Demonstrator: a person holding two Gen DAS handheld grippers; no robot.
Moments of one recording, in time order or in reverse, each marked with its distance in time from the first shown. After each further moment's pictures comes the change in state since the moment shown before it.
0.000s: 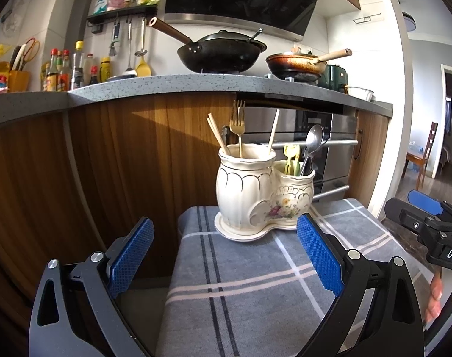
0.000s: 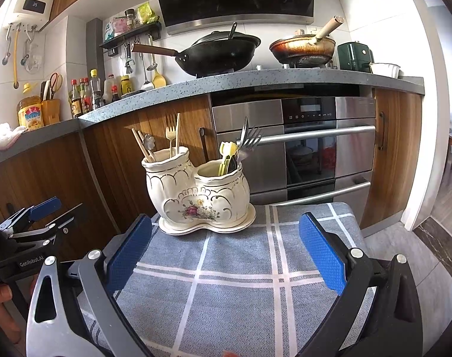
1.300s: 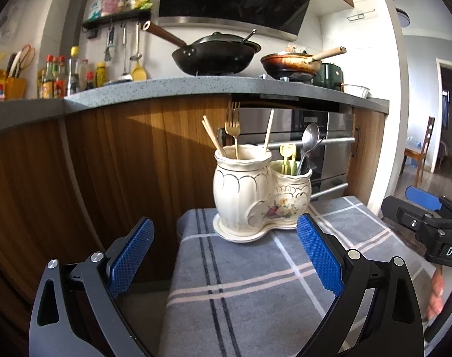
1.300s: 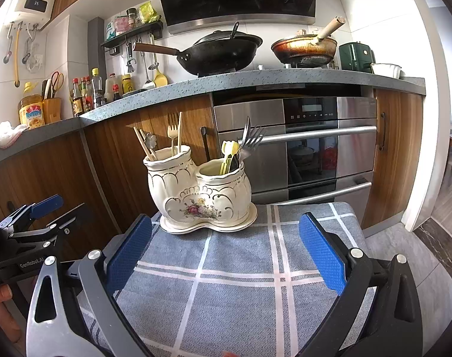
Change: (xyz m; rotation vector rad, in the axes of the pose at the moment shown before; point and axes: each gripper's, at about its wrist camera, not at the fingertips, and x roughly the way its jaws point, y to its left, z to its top) left arm 0.000 -0.005 -0.002 0.046 -0.016 -0.003; right arm -0.001 0.001 -0.003 -0.002 0.000 0.003
